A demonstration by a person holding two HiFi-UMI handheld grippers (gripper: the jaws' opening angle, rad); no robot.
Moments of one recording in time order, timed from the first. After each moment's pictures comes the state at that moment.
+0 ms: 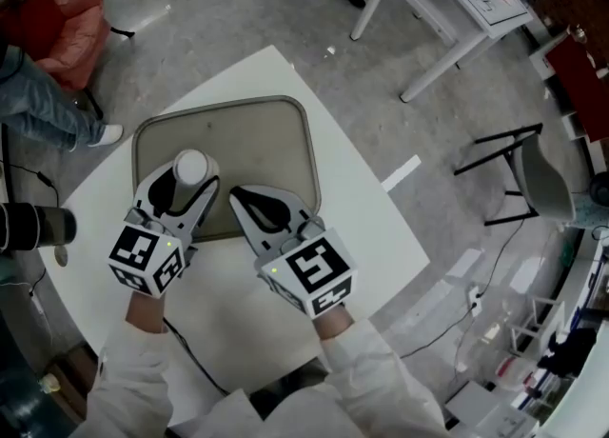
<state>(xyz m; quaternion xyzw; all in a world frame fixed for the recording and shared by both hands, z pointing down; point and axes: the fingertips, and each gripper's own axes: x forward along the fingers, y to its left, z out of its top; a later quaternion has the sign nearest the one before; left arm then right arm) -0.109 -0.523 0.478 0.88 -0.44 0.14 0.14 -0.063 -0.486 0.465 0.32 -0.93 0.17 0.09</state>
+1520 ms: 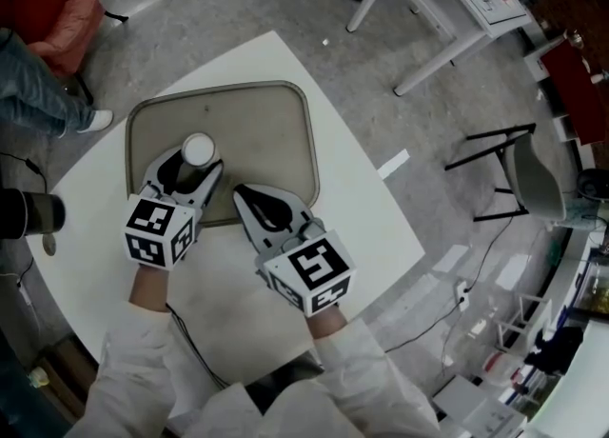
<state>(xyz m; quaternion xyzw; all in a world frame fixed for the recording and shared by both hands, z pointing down) -0.111 -0.538 0.537 0.86 -0.45 0.18 0.17 -0.060 -0.474 0.494 0.35 -0.91 0.19 0.10</state>
